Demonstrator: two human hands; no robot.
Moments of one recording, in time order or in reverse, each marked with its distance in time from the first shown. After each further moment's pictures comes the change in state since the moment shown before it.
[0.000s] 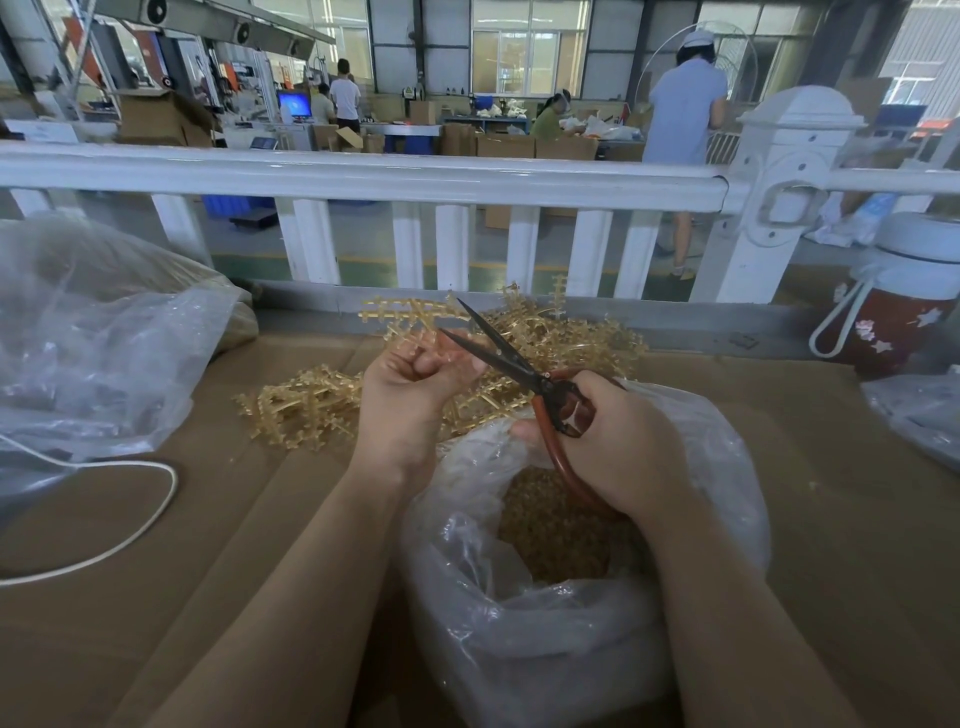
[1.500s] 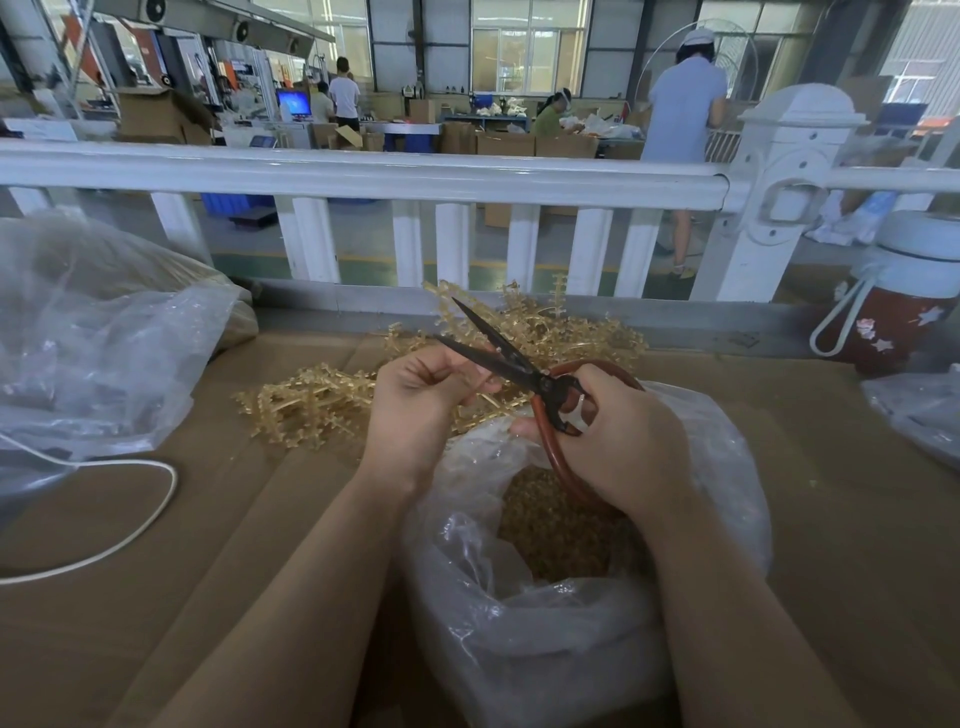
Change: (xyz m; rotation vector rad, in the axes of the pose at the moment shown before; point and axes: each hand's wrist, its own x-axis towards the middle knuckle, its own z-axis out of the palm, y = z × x) left_hand -0.004 -0.002 0.001 0.221 -0.030 0.027; right_hand -0.001 -0.004 -0.002 -0.084 0.109 -0.072
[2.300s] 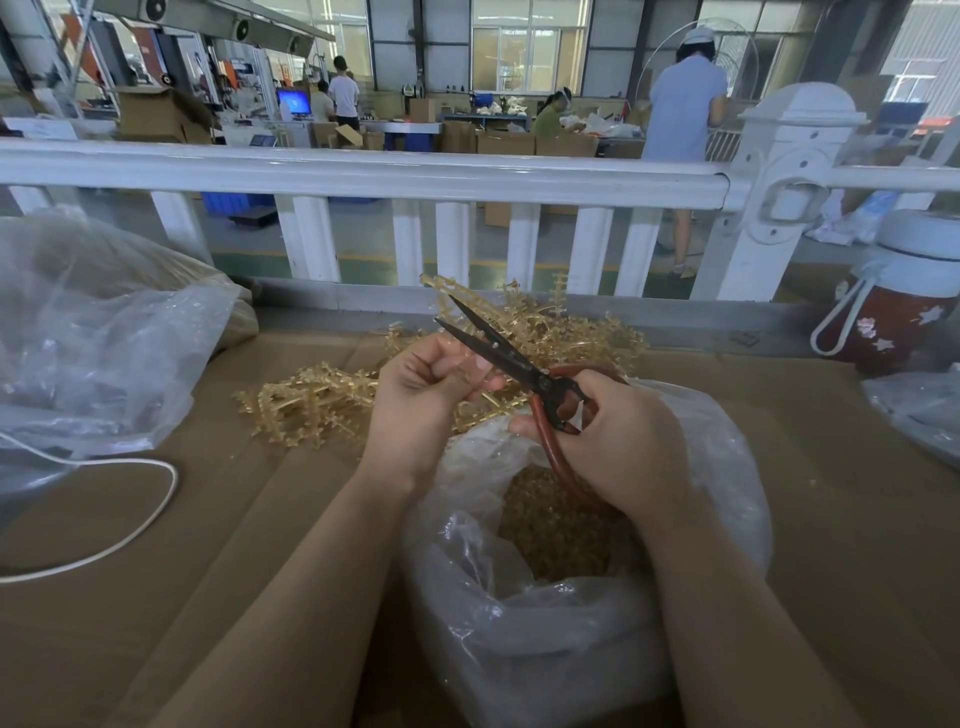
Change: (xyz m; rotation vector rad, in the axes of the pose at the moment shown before) left_hand 0.001 -0.004 0.001 -0.120 -0.030 0.006; right_hand 0.000 0.000 0.004 0.036 0.003 -0.005
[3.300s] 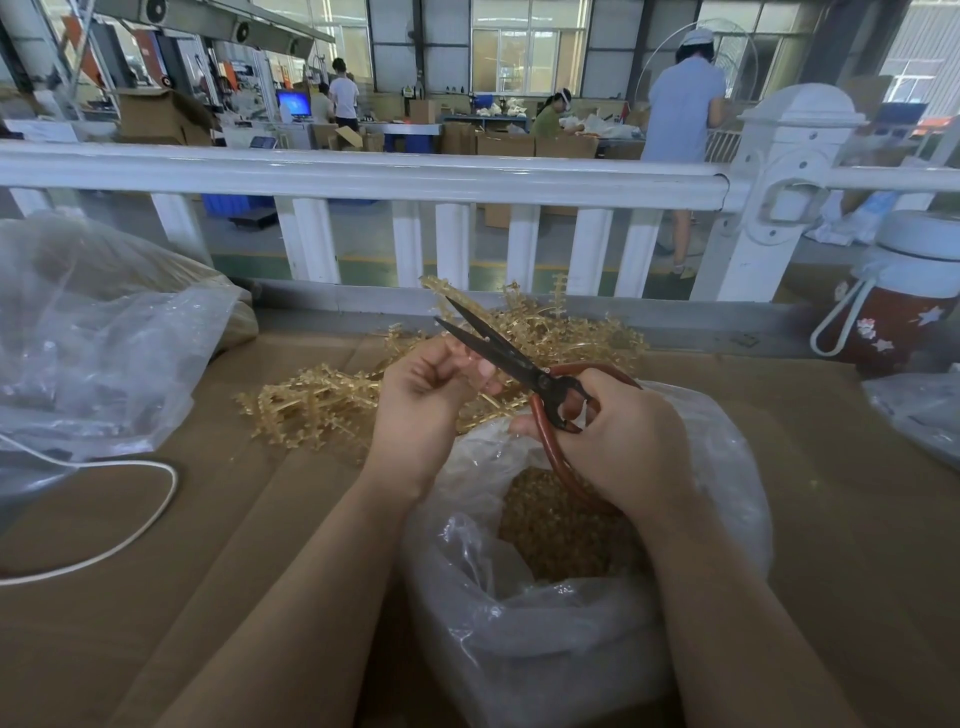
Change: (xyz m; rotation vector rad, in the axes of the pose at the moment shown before) left_hand -0.003 0.004 0.005 0.067 -0.040 0.055; right_hand -0.001 -0.001 -0.003 -0.033 0.071 -0.030
